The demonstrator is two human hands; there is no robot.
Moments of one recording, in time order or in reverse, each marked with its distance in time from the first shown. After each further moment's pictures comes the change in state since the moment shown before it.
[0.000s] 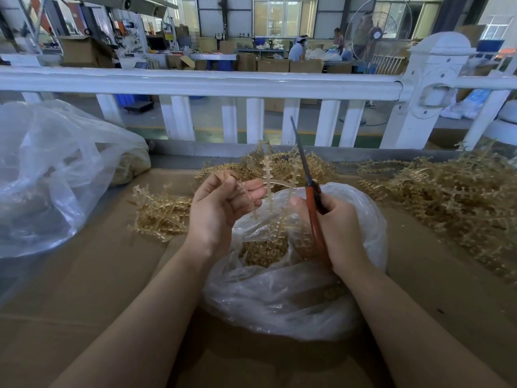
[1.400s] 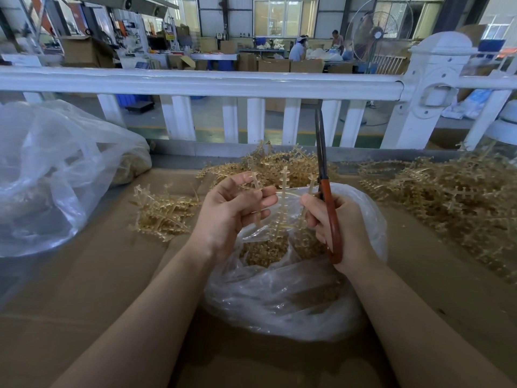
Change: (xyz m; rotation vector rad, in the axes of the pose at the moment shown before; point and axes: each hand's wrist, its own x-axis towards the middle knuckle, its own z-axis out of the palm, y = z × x) left_hand -0.003 0.000 0.004 0.049 -0.088 -0.141; right_hand 0.001 -0.014 -0.008 0.401 -0.111 0.189
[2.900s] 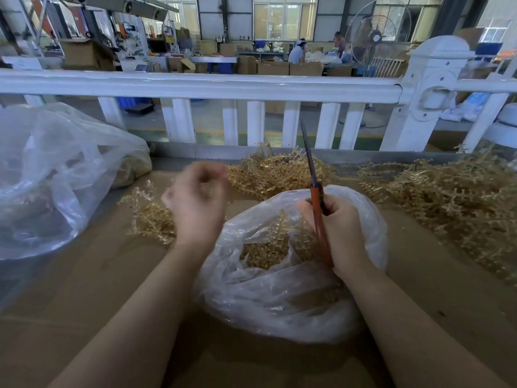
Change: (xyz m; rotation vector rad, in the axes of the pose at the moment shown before) left_hand 0.005 0.011 -0.016 0.958 0.507 0.503; right_hand 0.006 0.017 0.000 -0.347 0.133 -0.166
